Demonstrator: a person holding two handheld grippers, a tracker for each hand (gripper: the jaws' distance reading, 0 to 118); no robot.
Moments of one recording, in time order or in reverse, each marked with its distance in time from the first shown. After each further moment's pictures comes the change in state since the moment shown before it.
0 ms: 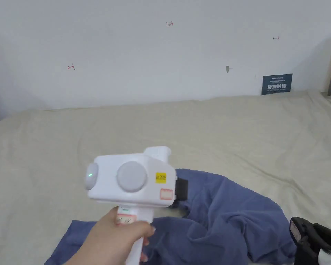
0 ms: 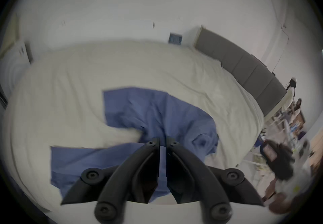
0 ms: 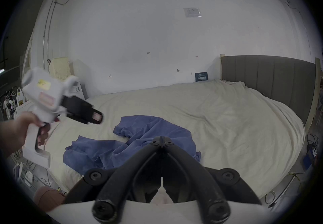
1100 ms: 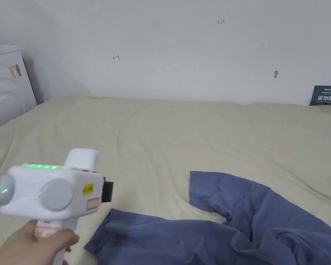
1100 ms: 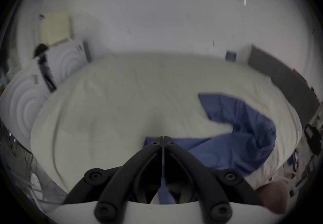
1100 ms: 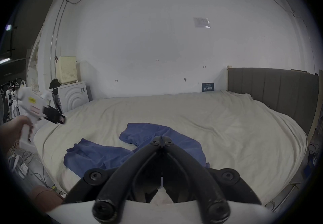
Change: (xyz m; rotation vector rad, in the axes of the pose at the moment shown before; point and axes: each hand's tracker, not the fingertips) left arm -0.157 -0.031 0.033 -0.029 0.362 0.139; right arm -0.030 0.002 -0.009 0.073 0.038 0.065
